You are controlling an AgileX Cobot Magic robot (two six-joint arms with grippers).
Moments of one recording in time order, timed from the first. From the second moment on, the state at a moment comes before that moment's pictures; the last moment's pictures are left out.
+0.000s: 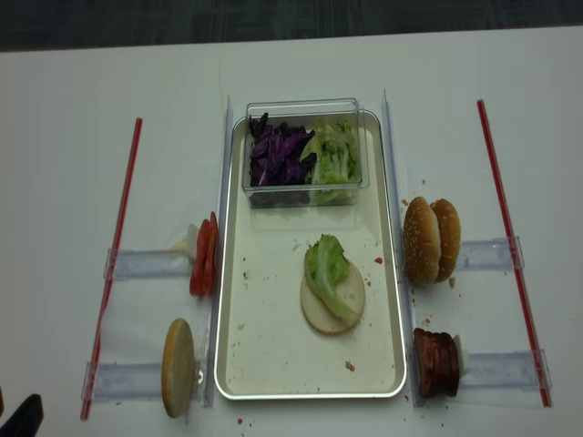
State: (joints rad) left arm -0.12 -0.02 -0.49 0.00 1.18 -0.03; right arm 0.03 0.11 -0.57 0.07 1.28 -0.03
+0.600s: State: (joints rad) left arm -0.12 -0.02 -0.49 0.00 1.18 -0.03; right arm 0.03 -0.02 -0.51 0.07 1.24 -0.07
